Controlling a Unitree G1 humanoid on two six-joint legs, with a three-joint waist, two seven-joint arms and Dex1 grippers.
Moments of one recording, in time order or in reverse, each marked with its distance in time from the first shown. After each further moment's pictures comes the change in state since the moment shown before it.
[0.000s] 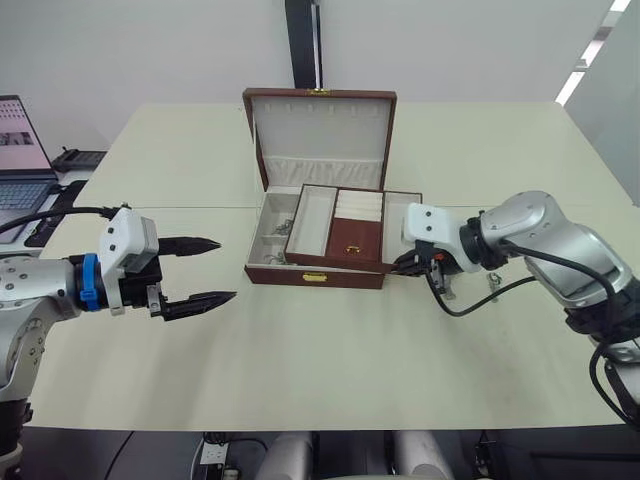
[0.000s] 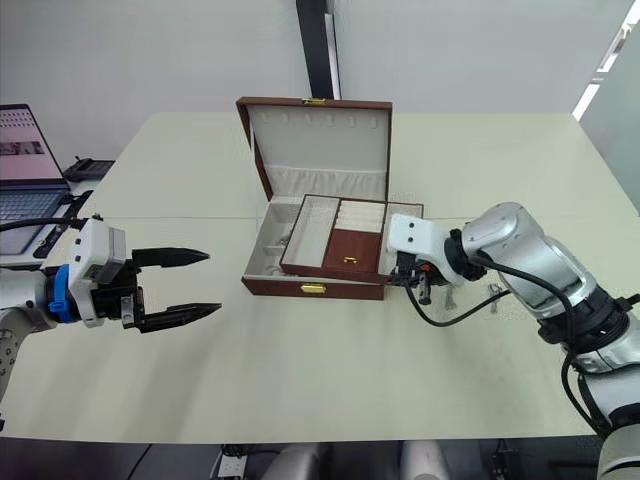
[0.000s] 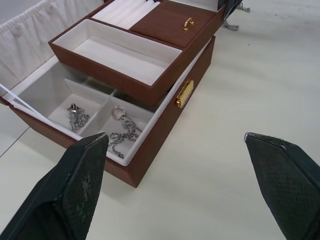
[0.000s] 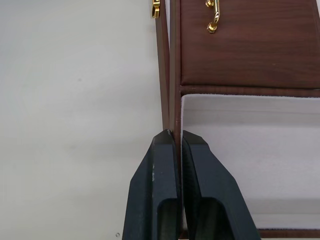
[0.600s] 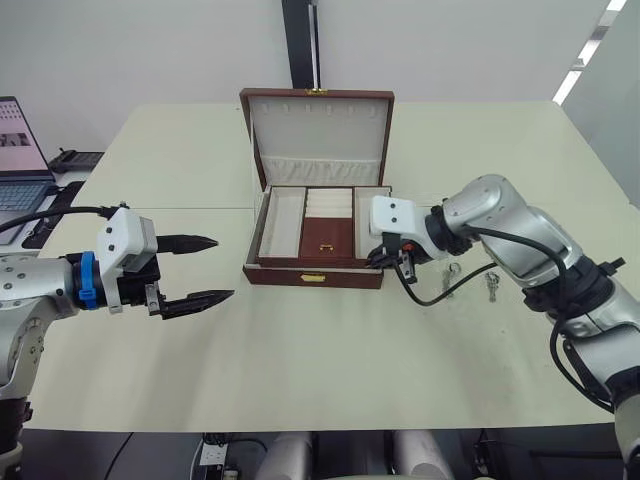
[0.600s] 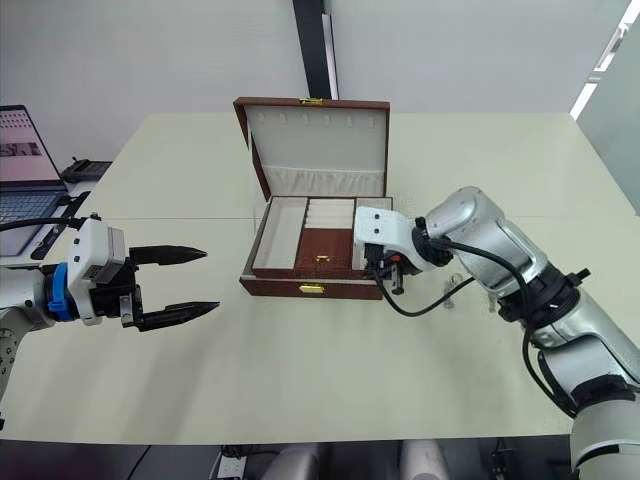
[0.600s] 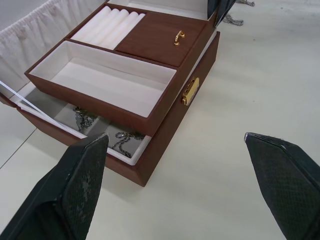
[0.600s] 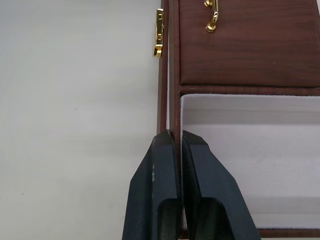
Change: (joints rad) left arm -0.004 0.000 -0.001 0.017 0.021 -0.031 -0.001; right arm -0.122 0.156 0.069 0.133 -0.094 -0.017 0.063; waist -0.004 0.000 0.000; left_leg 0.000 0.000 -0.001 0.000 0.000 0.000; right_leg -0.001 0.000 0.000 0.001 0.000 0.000
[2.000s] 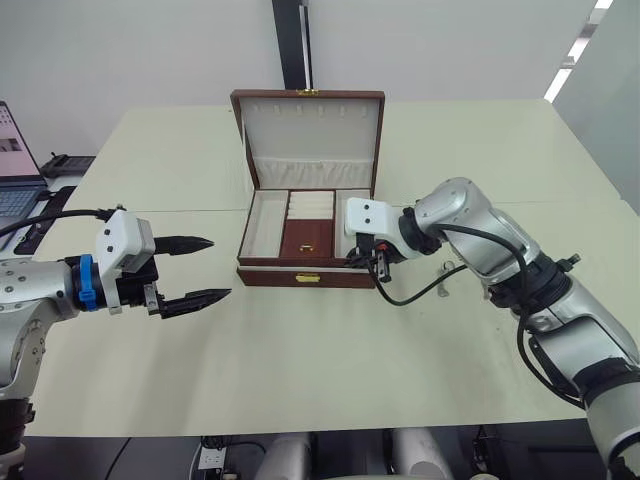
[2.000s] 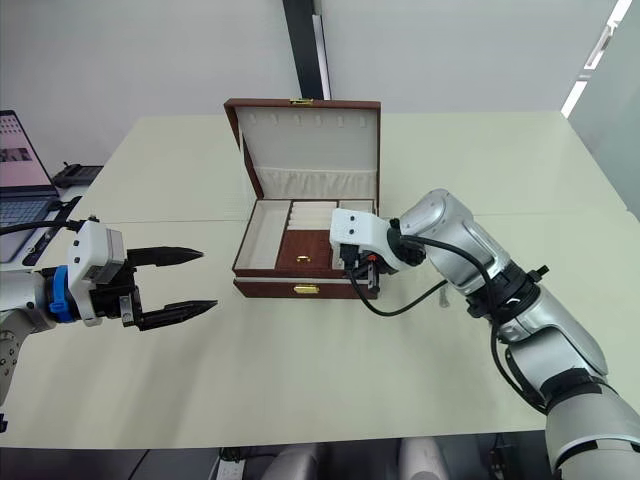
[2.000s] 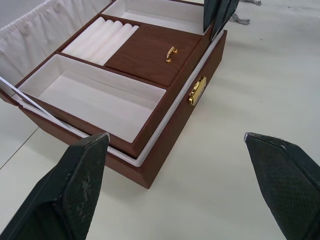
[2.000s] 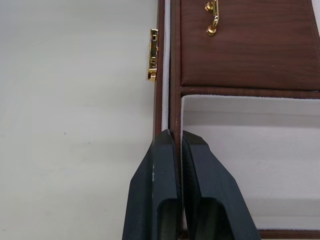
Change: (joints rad) left arm 0.003 -0.014 0.000 0.036 0.015 -0.021 0.007; right arm -0.025 0.142 0.012 0.109 -0.072 -0.025 0.004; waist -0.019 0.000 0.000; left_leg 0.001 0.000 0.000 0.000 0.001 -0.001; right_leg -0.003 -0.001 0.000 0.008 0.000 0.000
